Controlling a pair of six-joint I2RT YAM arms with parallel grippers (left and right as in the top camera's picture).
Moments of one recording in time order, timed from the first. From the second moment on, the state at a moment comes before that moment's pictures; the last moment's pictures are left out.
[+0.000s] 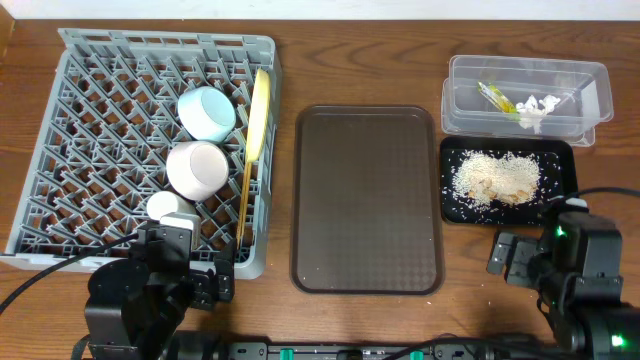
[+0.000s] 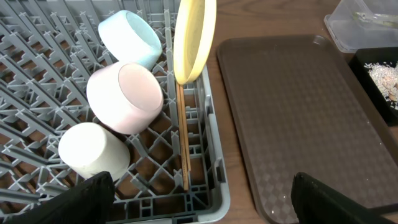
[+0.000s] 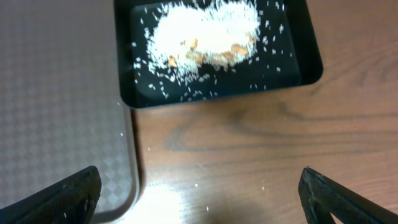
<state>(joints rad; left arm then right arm) -0.07 0.44 0.89 -1.08 0.15 0.01 0.01 0.66 0.89 -1.17 0.11 0.20</state>
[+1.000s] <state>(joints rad) -0.07 0.44 0.89 -1.08 0.15 0.01 0.08 0.01 0.01 -0.02 0.02 0.11</state>
